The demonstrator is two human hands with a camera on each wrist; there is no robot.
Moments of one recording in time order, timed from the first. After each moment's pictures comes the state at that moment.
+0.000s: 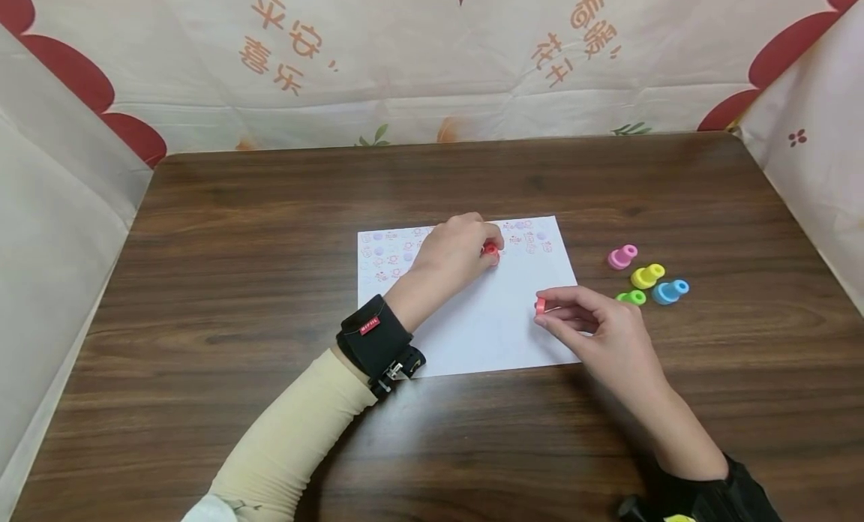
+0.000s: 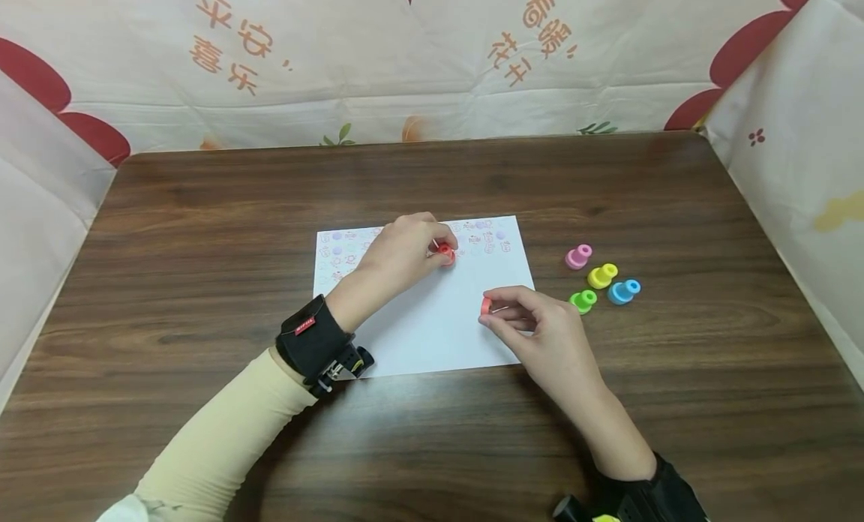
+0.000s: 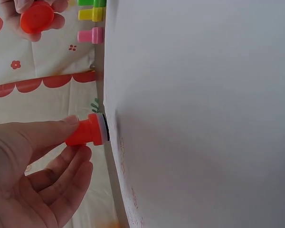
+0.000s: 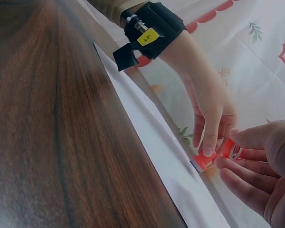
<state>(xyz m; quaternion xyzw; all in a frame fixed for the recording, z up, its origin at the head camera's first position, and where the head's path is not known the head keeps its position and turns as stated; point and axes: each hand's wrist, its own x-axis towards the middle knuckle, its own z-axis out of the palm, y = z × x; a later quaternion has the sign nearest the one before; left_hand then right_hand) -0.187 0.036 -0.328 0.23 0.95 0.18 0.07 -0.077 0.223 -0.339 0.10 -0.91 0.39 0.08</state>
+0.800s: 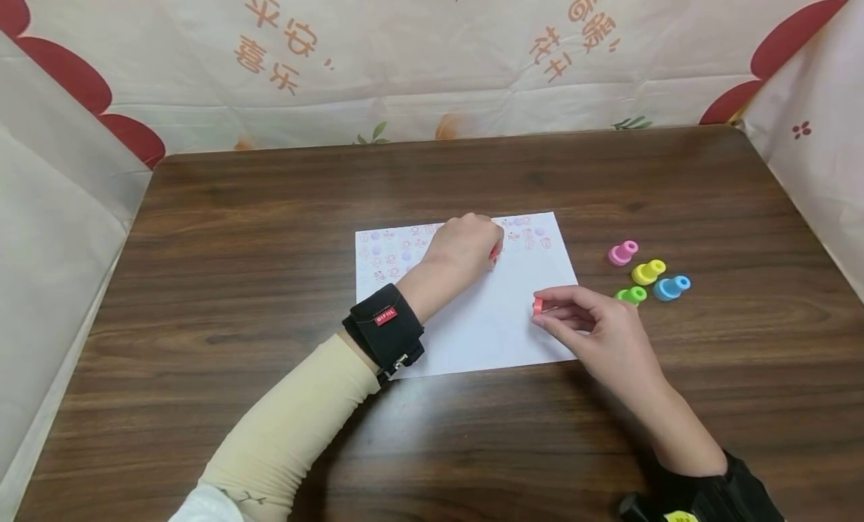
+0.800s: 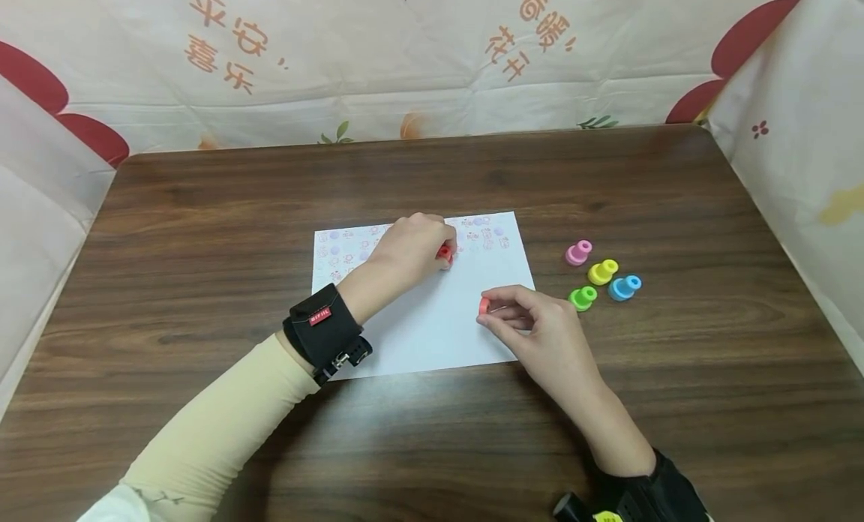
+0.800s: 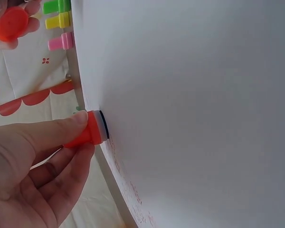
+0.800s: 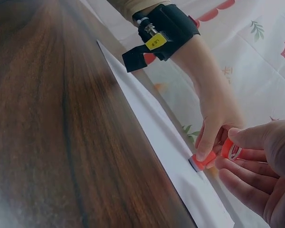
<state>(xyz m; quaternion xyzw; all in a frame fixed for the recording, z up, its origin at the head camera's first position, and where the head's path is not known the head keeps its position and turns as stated) -0.194 0.048 -0.331 0.27 0.95 0.11 0.07 -0.078 0.226 -0.345 0.11 -0.91 0.40 0.08</state>
